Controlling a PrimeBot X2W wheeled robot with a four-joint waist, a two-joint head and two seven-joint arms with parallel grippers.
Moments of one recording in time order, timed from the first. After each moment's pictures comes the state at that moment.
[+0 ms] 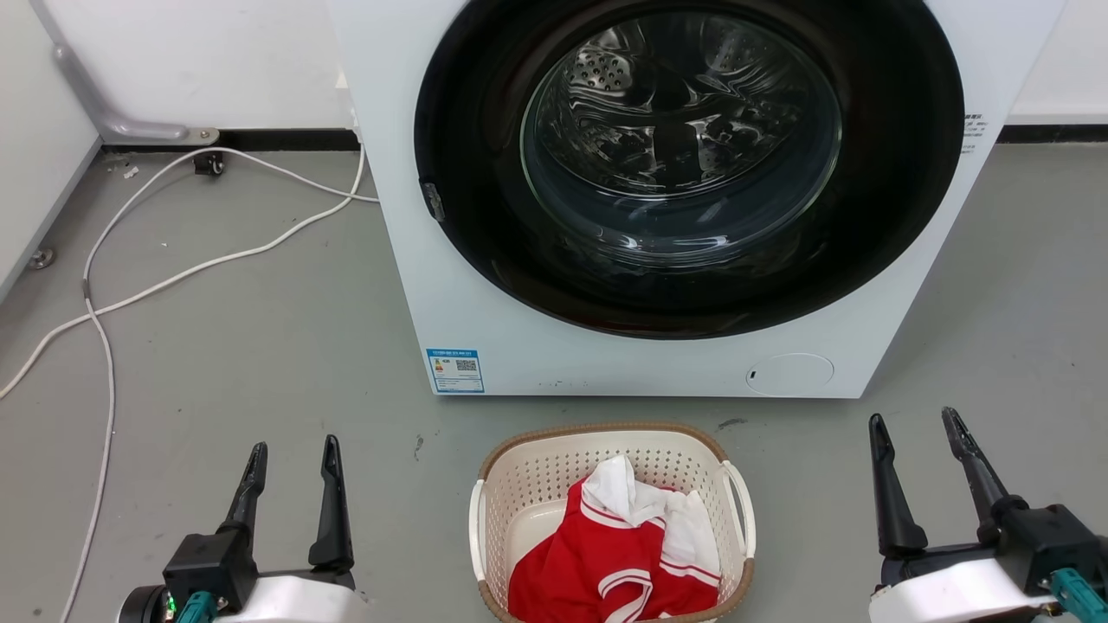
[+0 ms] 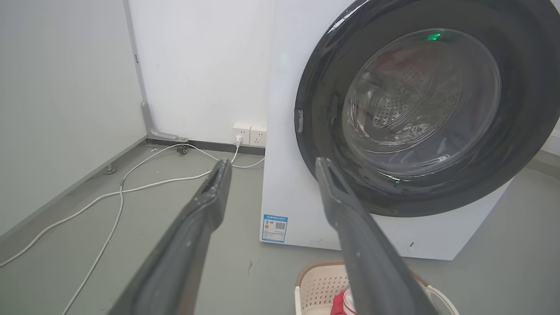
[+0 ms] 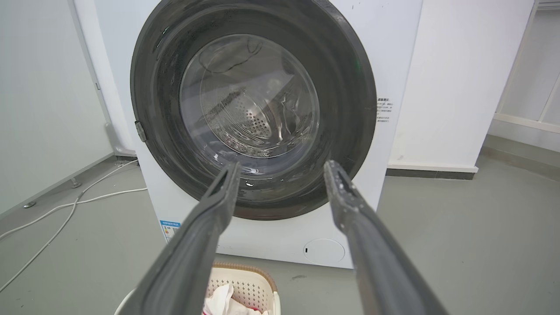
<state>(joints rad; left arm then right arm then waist) 0.05 0.05 0.04 0.08 -0.15 -0.05 -0.25 0.05 -0.05 -0.03 0.04 0.04 0.13 -0.25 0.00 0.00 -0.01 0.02</state>
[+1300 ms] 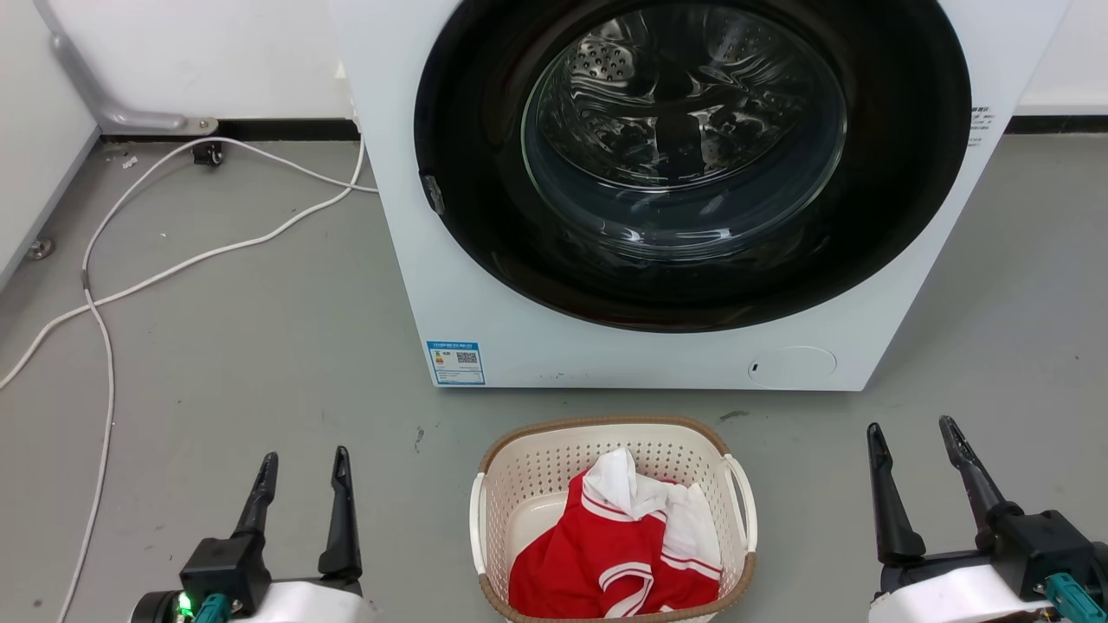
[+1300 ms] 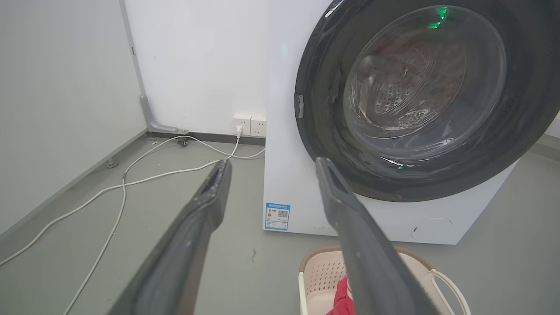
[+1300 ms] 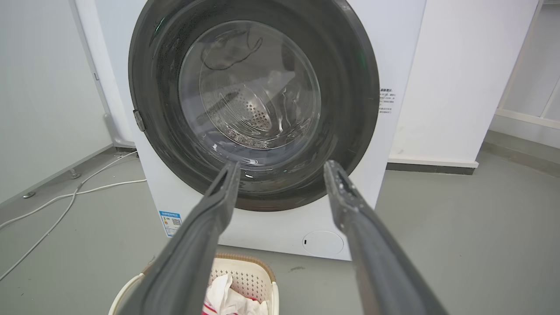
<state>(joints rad) 0.06 0.05 0.04 0.11 -0.12 -0.05 -0.26 0.06 -0.05 -0.04 0.06 0.03 0.13 -0.26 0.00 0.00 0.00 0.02</state>
